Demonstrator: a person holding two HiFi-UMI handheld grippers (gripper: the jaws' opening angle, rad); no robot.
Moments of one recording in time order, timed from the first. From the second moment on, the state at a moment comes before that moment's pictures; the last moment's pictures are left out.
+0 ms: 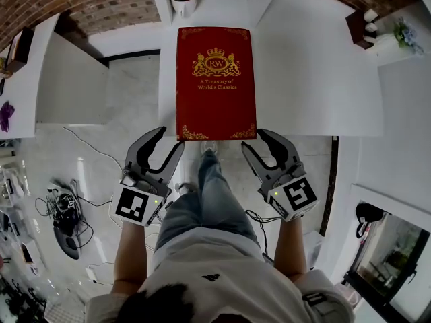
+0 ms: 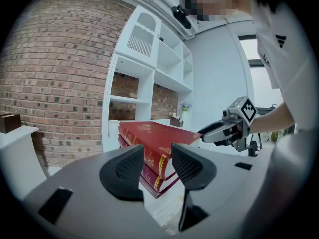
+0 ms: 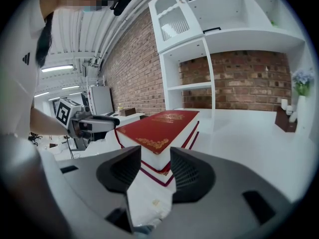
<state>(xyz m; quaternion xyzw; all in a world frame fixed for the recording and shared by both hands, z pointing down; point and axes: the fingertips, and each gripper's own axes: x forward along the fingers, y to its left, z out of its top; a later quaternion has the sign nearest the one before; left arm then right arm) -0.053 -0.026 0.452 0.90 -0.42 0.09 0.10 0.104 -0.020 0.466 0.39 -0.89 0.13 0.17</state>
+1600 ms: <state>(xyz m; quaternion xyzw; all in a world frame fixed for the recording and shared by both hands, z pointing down) -0.030 -0.028 0.480 0.91 -0.38 0.13 0.08 0.096 -0.029 0.486 0.35 -0.91 0.14 0.19</state>
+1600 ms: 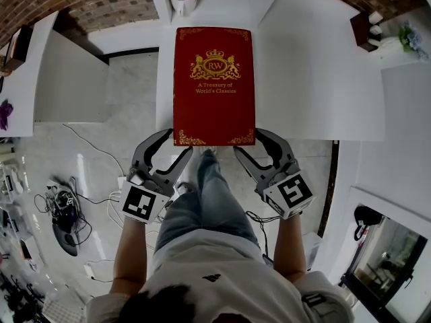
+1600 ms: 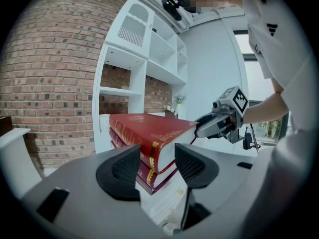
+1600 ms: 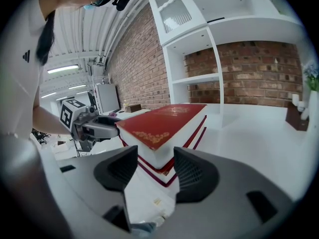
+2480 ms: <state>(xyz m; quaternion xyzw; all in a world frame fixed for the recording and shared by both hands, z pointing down) -0.029 -0.033 0.483 0.90 -0.40 0.13 0.08 0.090 -0.035 0.487 0.36 -0.90 0.13 0.18</state>
